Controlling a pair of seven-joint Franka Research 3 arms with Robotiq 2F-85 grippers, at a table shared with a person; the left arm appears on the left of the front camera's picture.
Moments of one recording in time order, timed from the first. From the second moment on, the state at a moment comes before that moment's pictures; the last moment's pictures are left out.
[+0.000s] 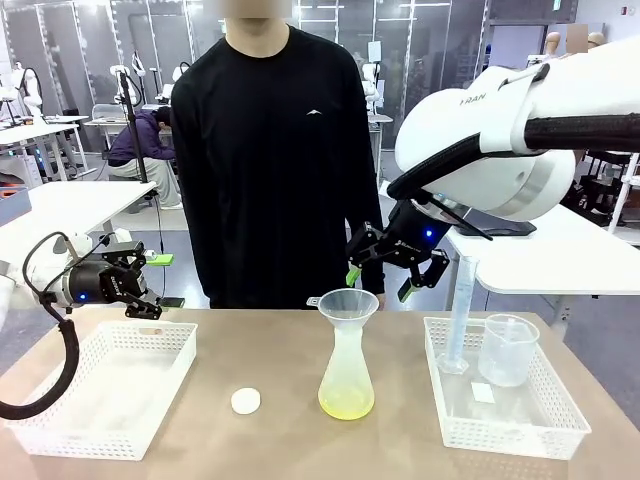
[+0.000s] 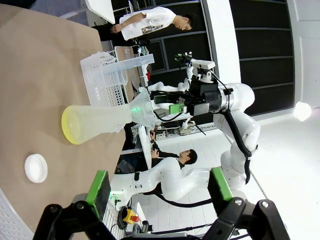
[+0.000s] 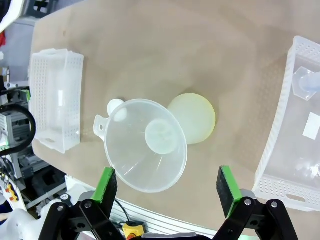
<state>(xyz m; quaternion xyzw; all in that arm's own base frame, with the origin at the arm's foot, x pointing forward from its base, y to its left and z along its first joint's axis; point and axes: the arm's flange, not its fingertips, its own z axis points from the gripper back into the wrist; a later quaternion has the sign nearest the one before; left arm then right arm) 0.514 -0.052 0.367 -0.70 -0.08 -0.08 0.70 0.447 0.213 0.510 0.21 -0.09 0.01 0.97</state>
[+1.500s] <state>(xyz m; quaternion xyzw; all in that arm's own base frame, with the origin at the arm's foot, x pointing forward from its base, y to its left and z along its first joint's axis) 0.514 -0.052 0.367 -0.70 -0.08 -0.08 0.70 0.465 0.212 0.466 0.24 -0.03 -0.07 0.97</state>
